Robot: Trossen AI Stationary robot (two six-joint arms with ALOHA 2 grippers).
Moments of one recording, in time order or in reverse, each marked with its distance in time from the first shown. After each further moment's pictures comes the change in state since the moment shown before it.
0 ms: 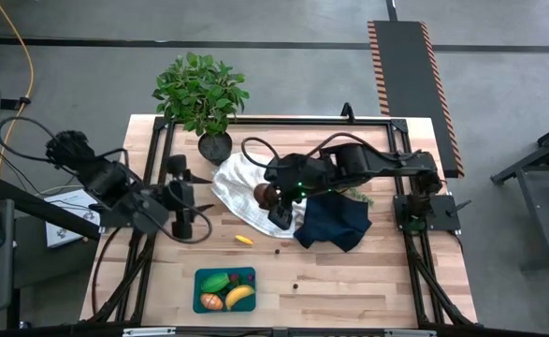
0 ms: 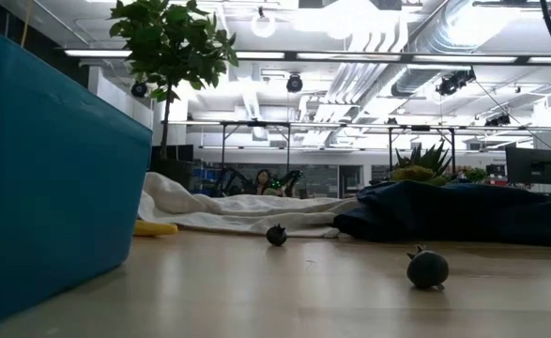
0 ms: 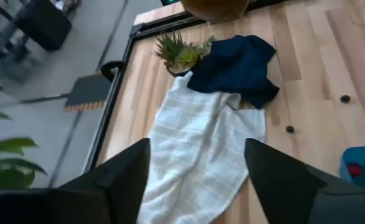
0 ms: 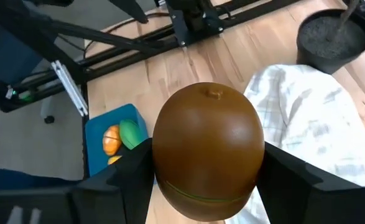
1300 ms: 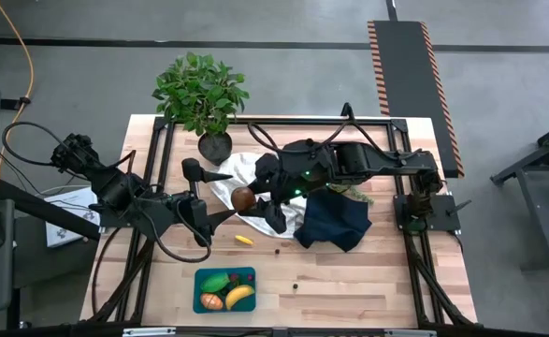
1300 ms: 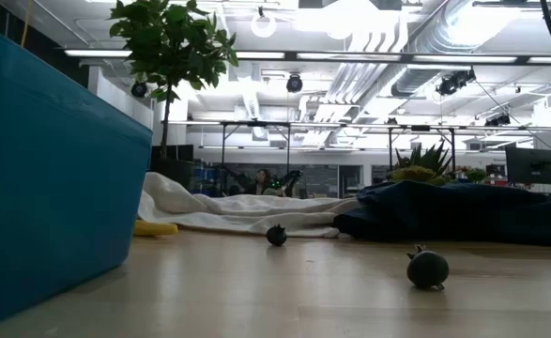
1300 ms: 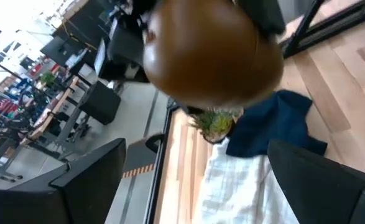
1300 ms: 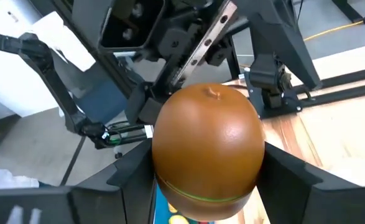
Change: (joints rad) left arm 0.000 0.086 0.000 0.455 -0.156 0.519; right arm -0.010 -0.006 -0.010 0.370 -0.204 -0.085
